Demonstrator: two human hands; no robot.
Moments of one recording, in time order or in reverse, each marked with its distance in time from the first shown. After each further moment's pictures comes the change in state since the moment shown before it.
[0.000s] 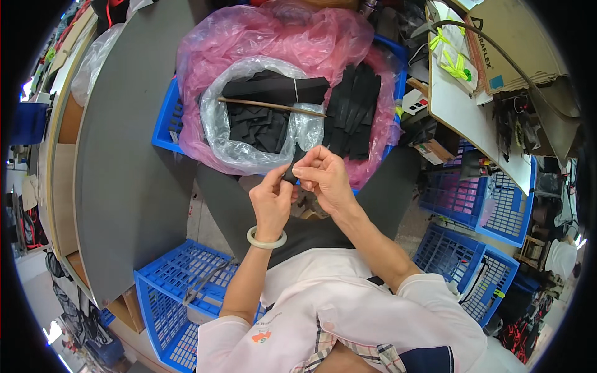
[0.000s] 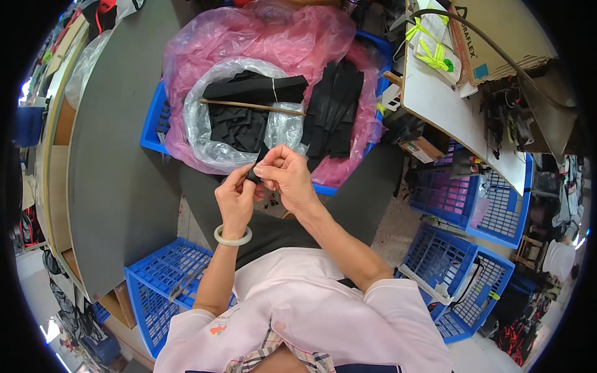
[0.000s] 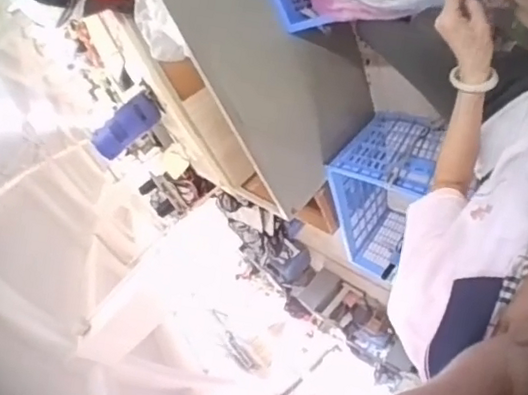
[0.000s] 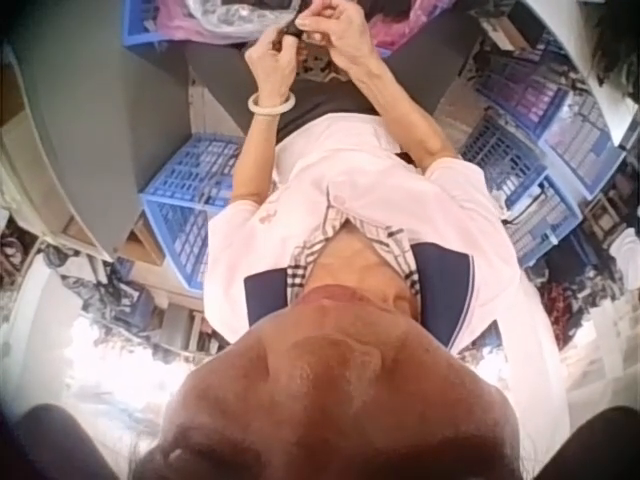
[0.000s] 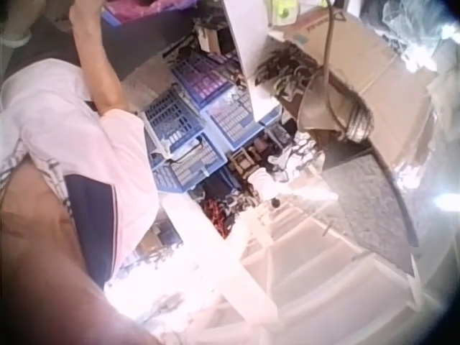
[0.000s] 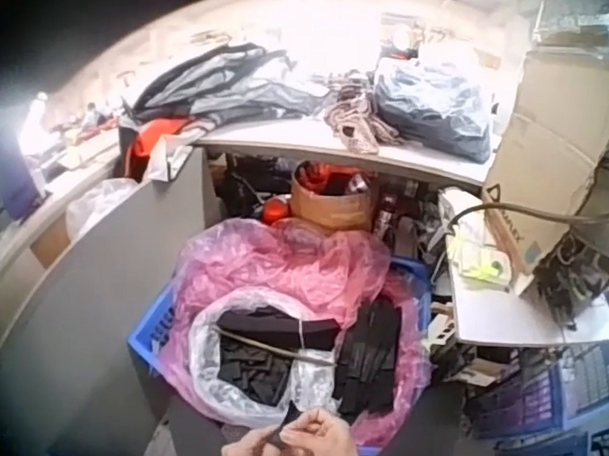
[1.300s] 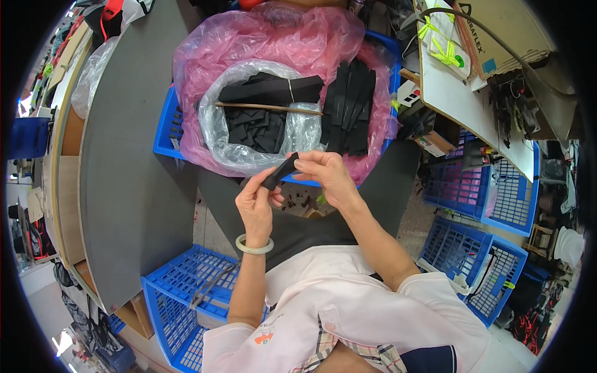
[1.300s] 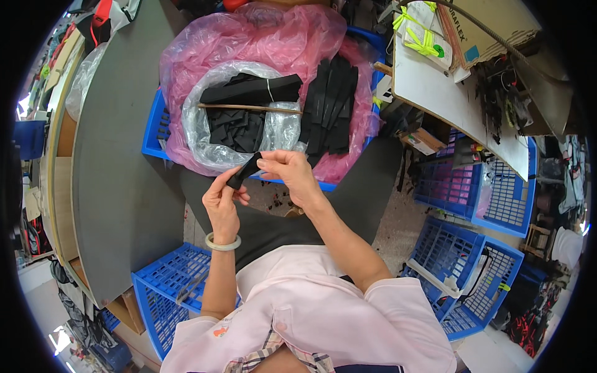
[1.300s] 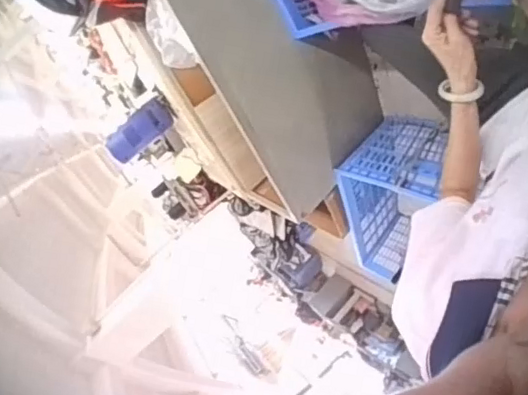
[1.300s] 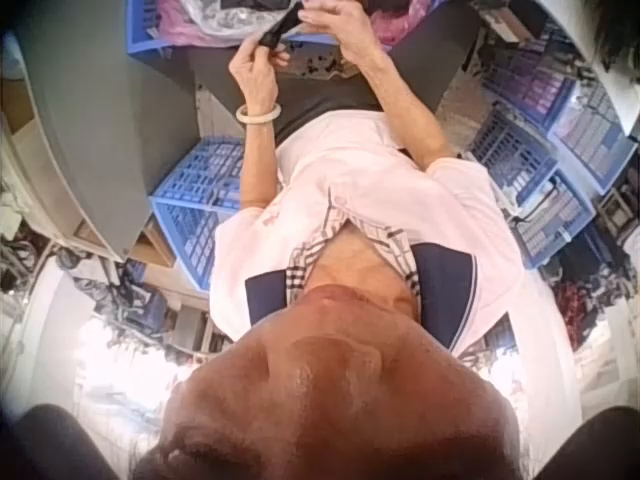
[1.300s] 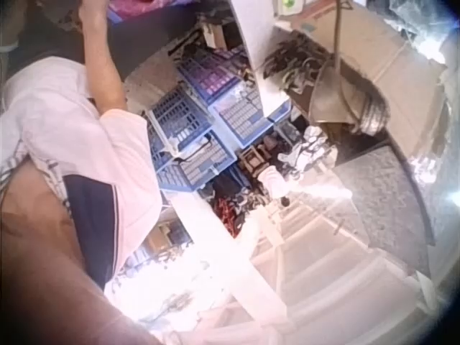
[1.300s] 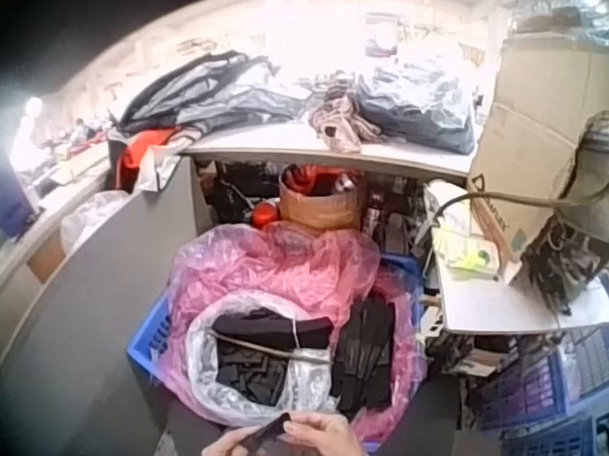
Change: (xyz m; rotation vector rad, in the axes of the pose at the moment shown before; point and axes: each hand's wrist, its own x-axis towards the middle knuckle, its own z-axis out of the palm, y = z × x) left_hand -0.009 -0.011 -0.016 -0.167 0.091 0.046; right_hand 0.000 -0.003 -0.017 -0.083 0.048 0.121
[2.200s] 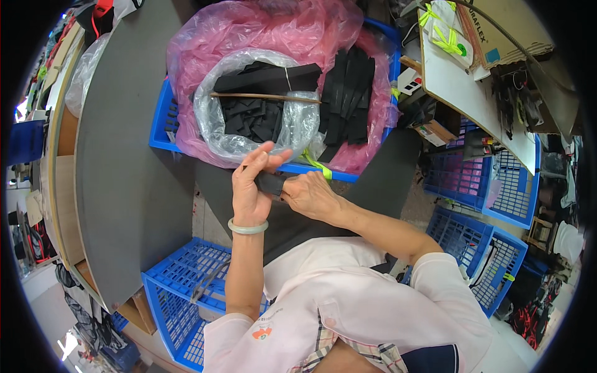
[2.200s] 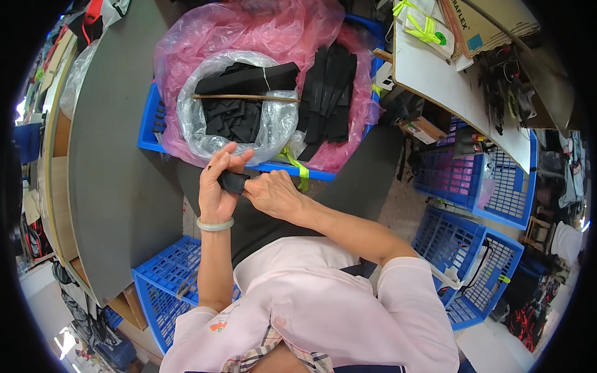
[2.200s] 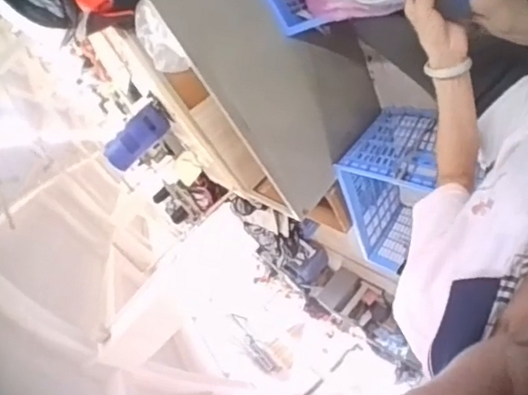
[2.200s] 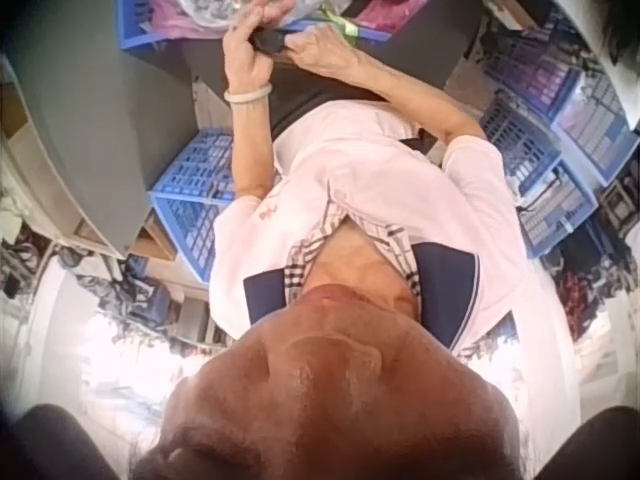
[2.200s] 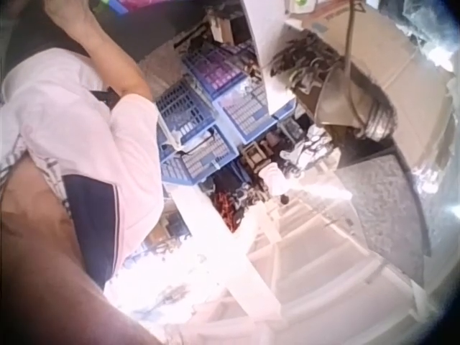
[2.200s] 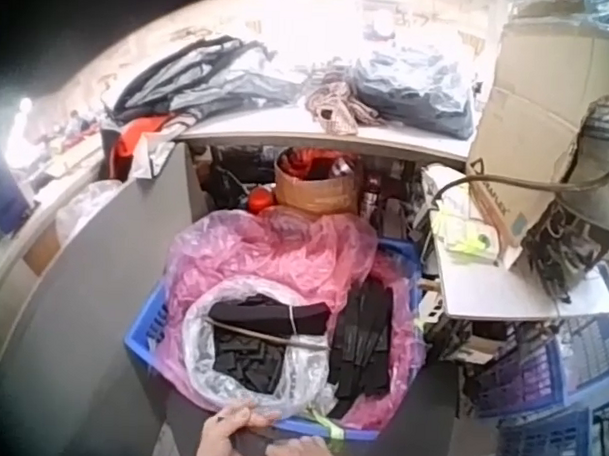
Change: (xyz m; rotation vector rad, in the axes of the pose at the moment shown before) left_hand 0.029 0.012 0.000 -0.580 -0.081 -0.347; right_hand -0.017 0.035 0.021 -1.088 -0.243 -0.341
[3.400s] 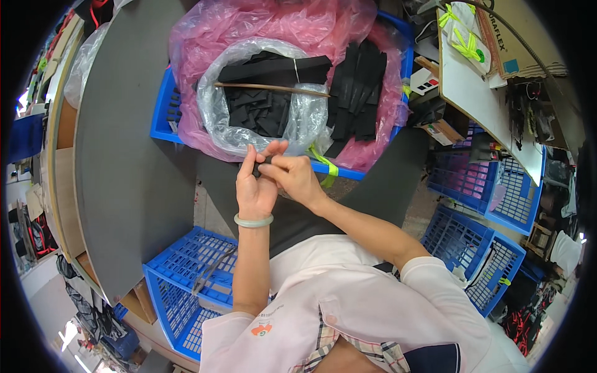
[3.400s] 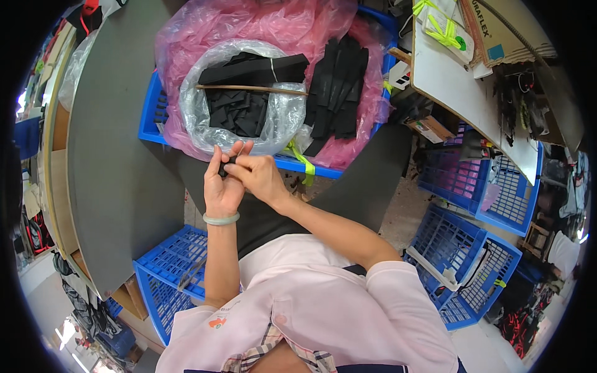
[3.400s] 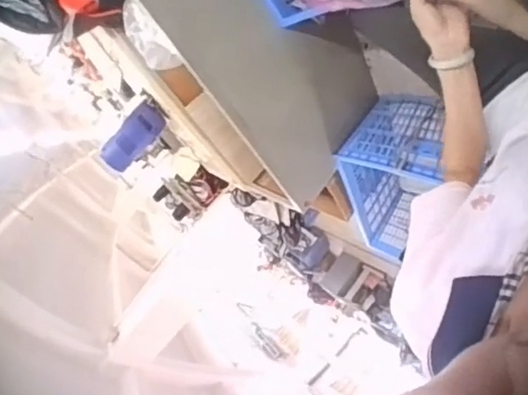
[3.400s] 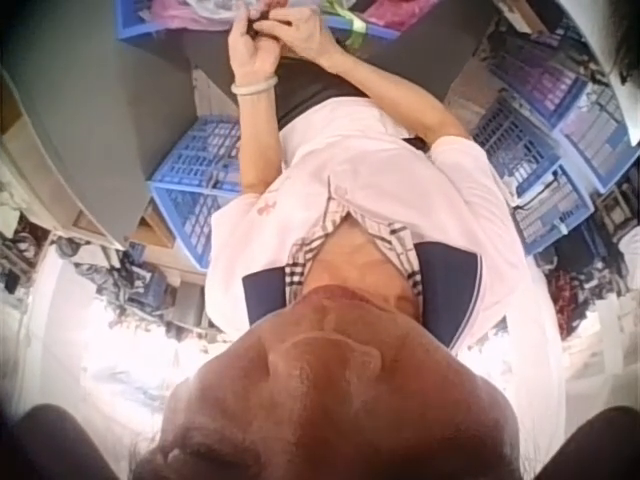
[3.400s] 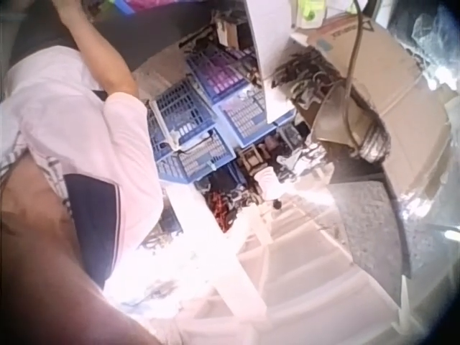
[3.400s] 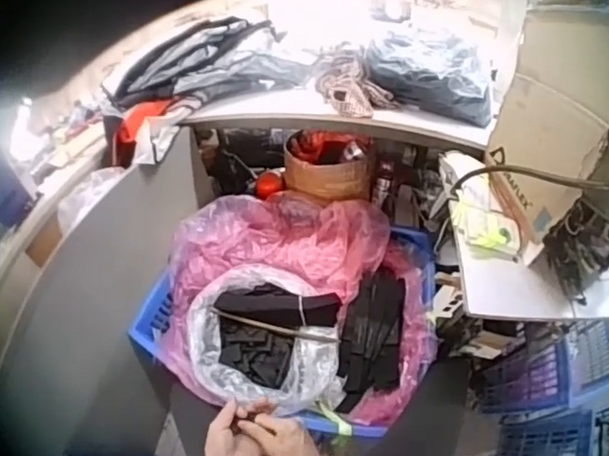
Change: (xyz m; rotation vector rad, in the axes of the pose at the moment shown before) left_hand 0.013 -0.010 -0.016 -0.330 0.160 -0.087; right_hand 0.038 -0.001 0.020 0.730 0.192 0.280
